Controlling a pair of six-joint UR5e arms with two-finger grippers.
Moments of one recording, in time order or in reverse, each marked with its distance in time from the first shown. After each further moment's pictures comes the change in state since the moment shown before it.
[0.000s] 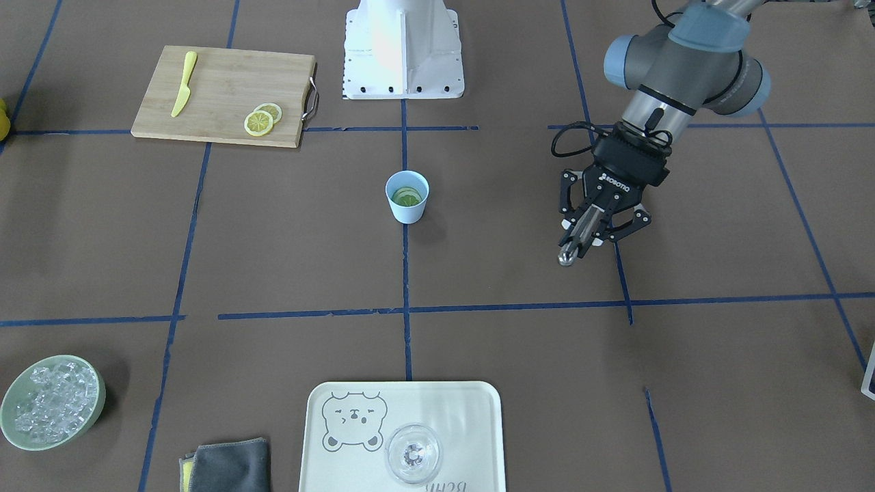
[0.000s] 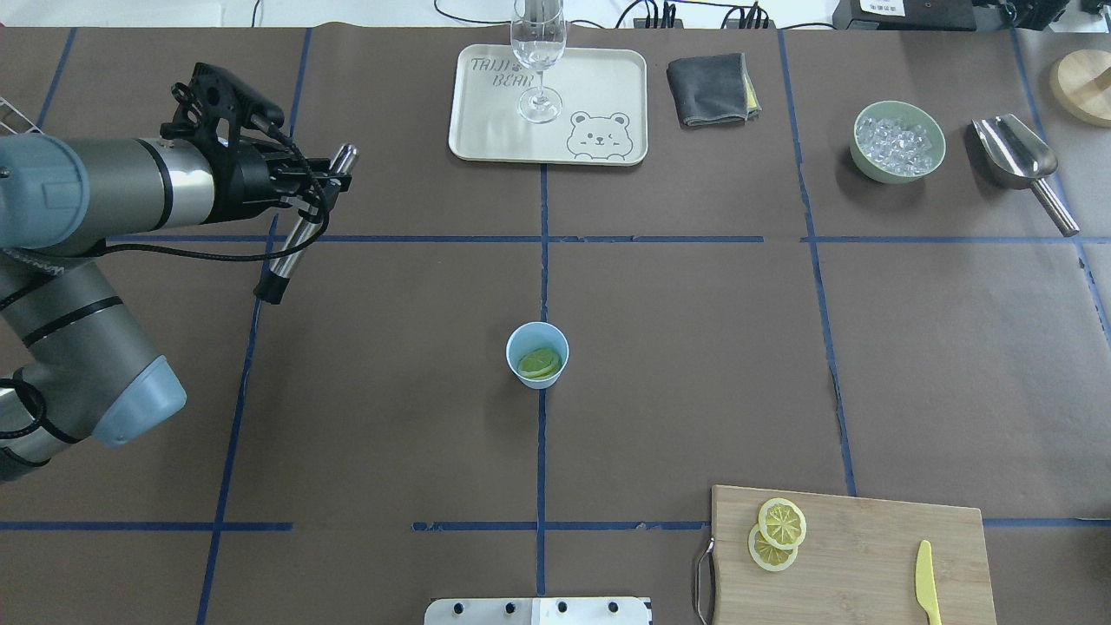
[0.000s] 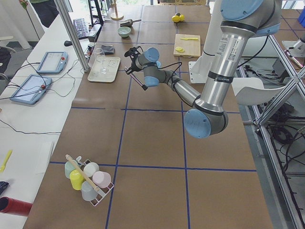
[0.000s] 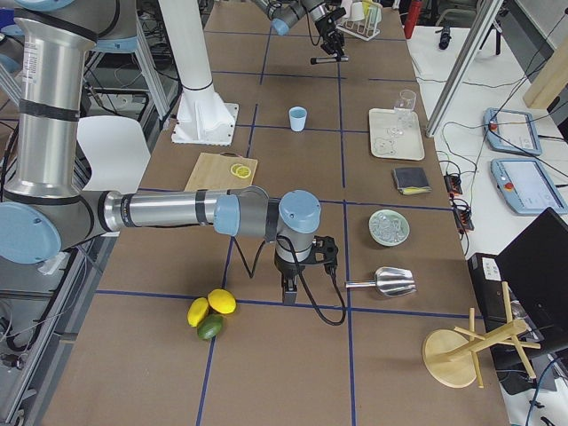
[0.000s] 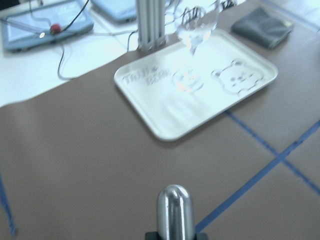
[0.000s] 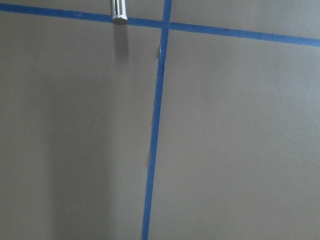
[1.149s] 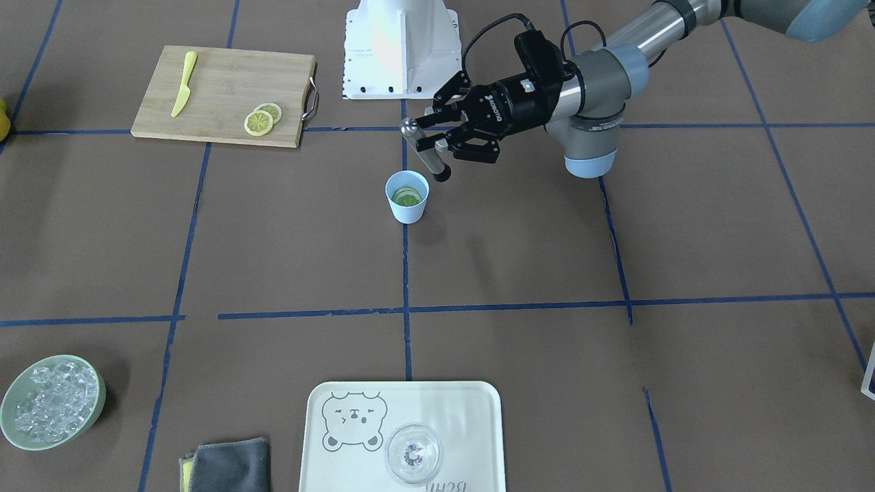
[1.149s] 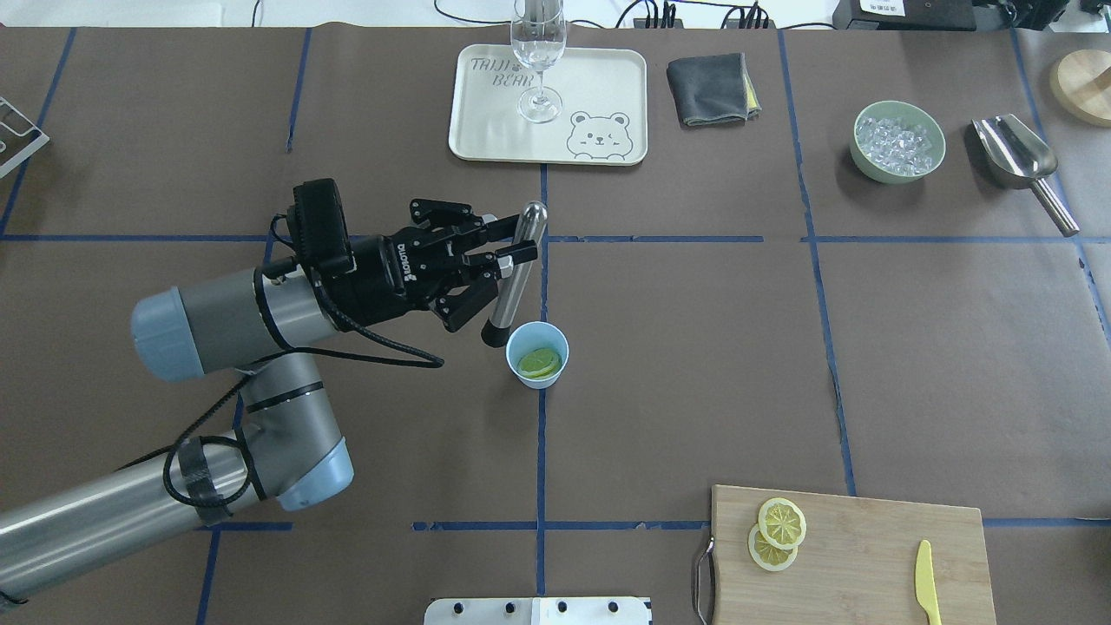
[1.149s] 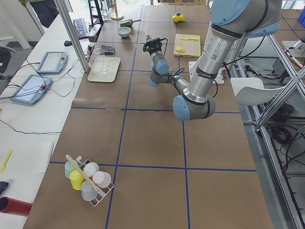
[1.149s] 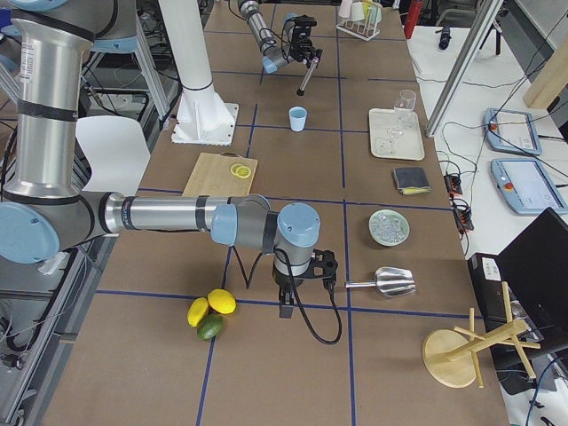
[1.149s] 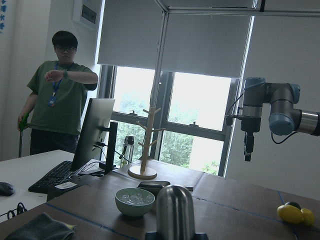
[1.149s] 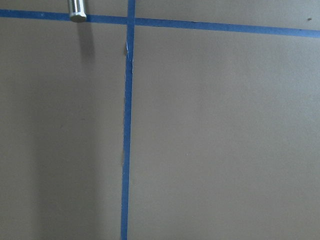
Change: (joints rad) left arm 0.273 -0.236 0.347 -0.975 0.138 0.100; right arm 0.045 0.008 -0.049 0.000 -0.023 -0.004
